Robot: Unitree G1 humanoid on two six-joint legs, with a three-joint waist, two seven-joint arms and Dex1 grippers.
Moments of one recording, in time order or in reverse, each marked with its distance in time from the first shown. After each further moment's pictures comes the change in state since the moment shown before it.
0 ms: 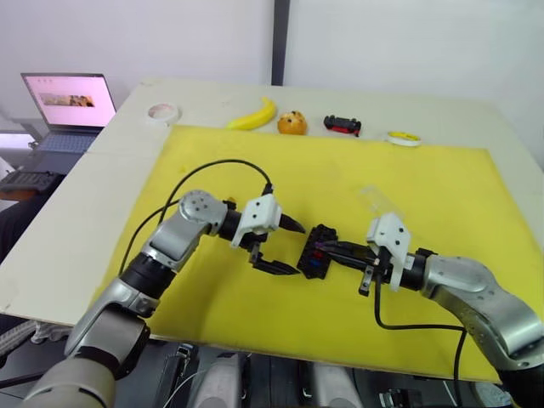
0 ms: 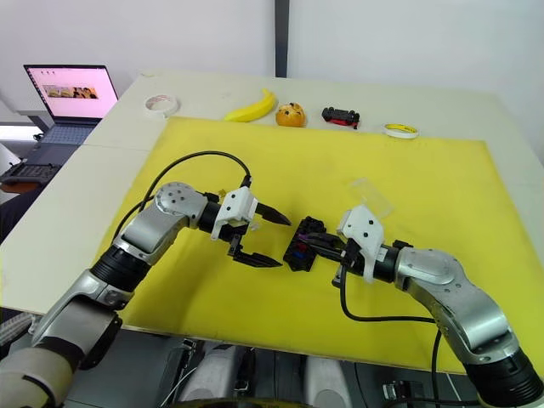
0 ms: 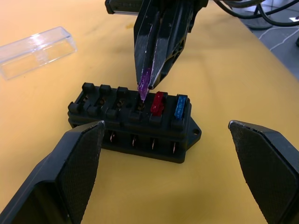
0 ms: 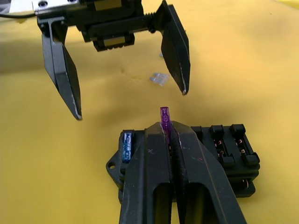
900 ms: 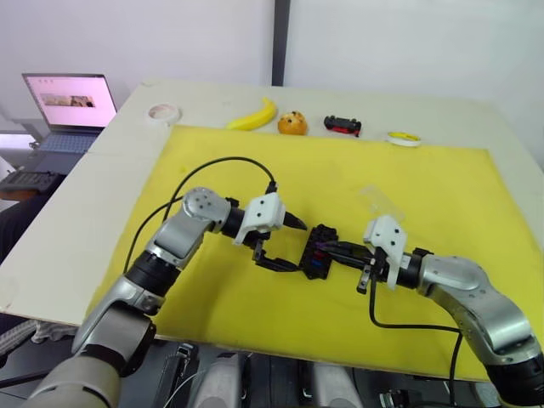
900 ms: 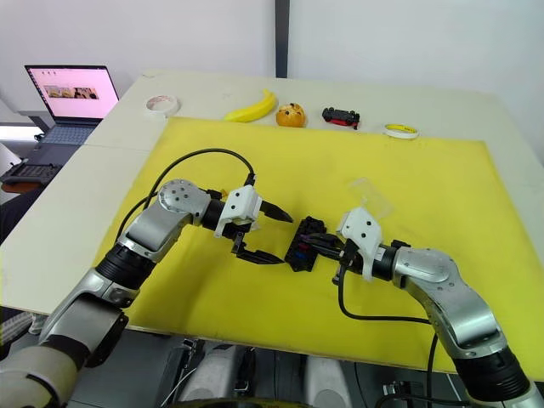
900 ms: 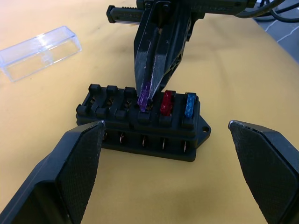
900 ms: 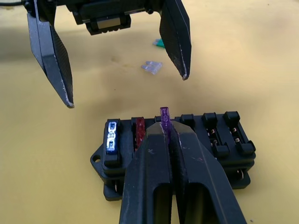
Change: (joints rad) left arm -0.012 -0.030 0.009 0.004 0.054 0.000 0.002; right arm -0.011 0.052 -0.001 0.056 -0.088 -0.026 0.058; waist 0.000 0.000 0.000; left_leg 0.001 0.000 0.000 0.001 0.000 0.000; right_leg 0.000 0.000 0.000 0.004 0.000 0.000
